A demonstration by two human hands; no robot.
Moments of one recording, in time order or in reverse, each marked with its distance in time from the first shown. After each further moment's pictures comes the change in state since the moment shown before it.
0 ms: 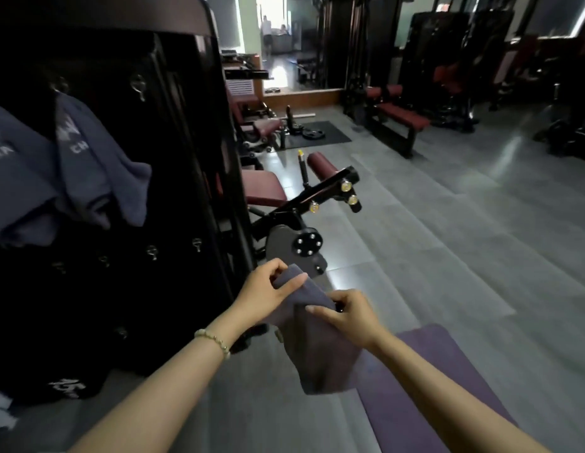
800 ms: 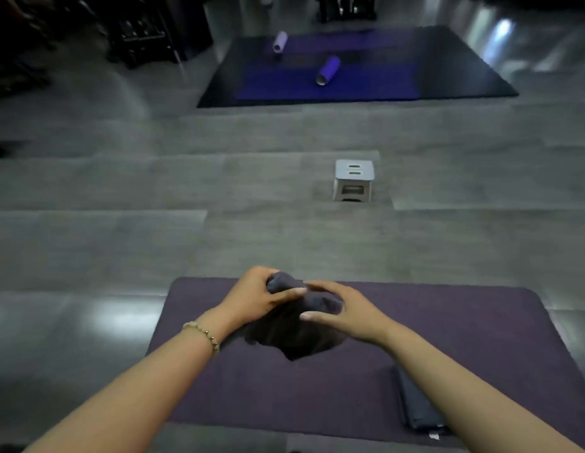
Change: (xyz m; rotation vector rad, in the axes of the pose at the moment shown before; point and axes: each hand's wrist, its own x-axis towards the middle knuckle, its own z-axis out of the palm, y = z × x) left_hand -0.100 0.196 0.638 0.129 -1.340 0.596; right_hand -0.472 0.319 -0.243 0.212 0.788 0.811
